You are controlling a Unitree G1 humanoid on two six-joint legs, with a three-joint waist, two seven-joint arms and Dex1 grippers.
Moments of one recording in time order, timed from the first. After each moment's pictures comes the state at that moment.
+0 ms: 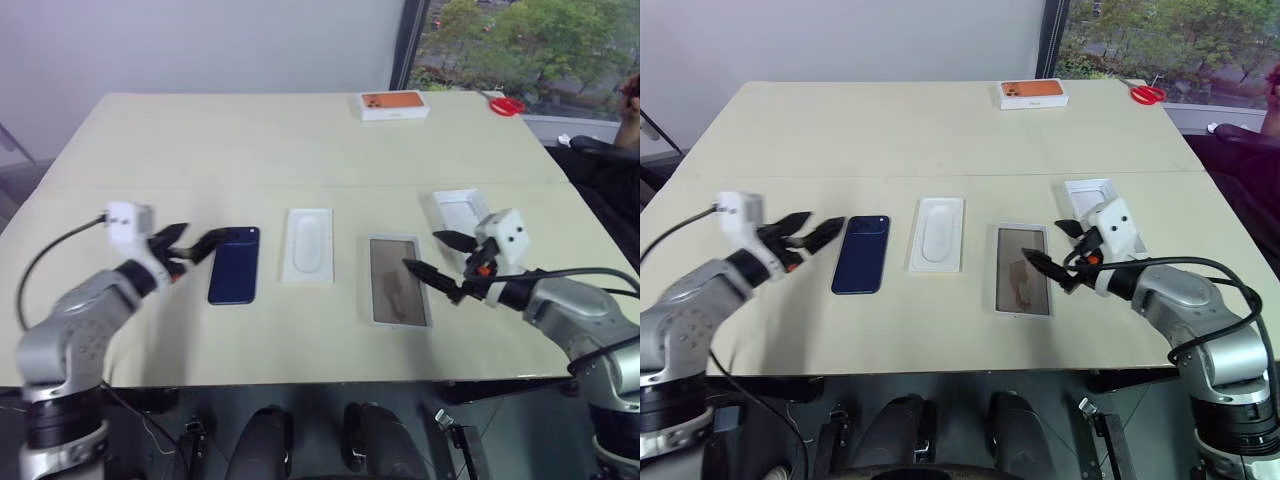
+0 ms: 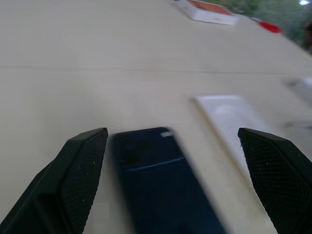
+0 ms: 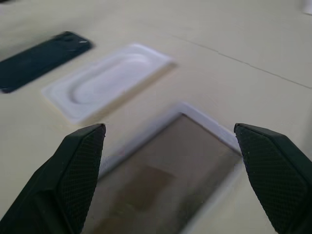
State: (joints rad) left arm -0.31 0.45 0.33 -0.29 -0.72 0.91 -0.34; right arm -0.15 -0.70 -0.16 -0.50 0.57 0.72 0.64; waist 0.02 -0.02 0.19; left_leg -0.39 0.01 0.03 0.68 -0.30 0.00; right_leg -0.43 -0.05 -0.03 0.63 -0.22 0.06
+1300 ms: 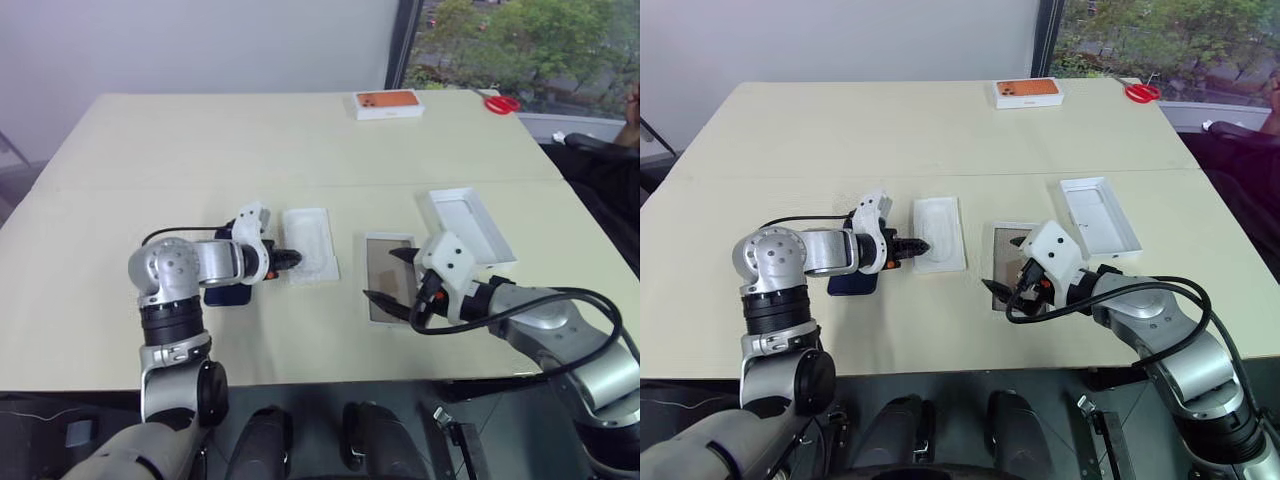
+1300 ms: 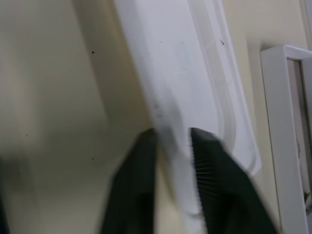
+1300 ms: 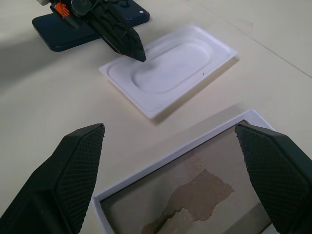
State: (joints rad) left arm -0.72 0.13 0.38 0.00 -0.74 1.61 0.06; right arm -0.18 -0.73 0.03 -0.66 0.45 0.79 0.59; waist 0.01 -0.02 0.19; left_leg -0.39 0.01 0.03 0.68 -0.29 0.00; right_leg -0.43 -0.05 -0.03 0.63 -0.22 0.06
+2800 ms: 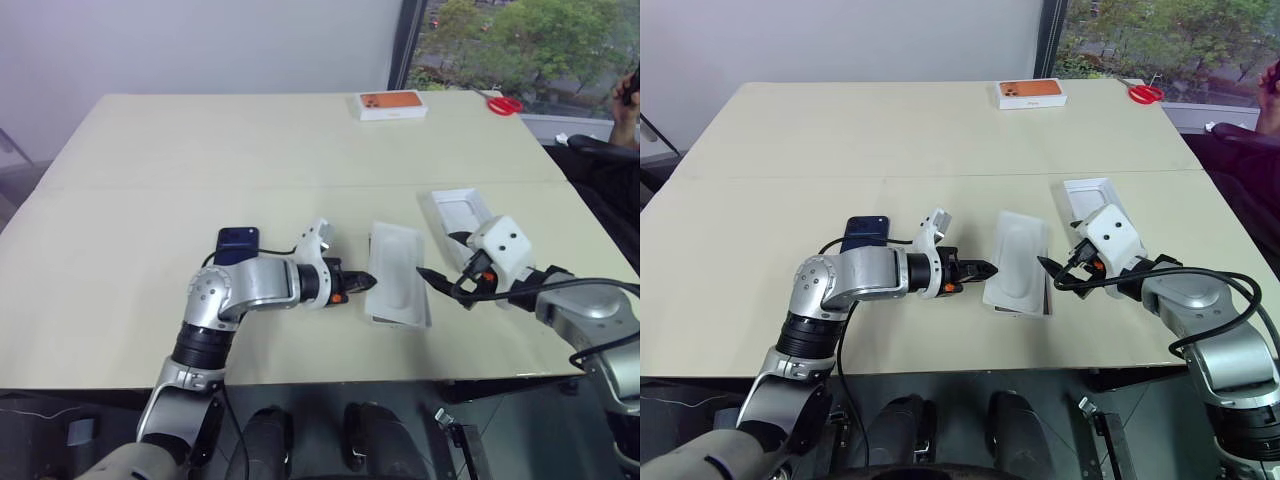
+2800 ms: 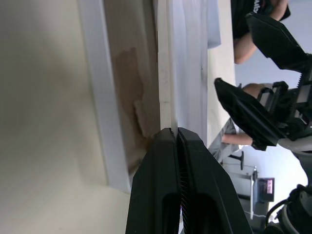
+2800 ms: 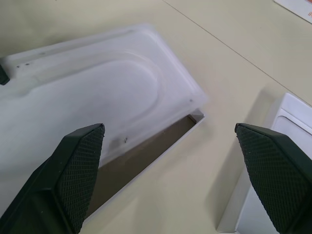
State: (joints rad) left arm -0.59 0.15 -0.10 0.00 -1.95 1.13 0.81; right arm -0.12 -0.80 -0.15 -0.48 0.36 0.67 0.63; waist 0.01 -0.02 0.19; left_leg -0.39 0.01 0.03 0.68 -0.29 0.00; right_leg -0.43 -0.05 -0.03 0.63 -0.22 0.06
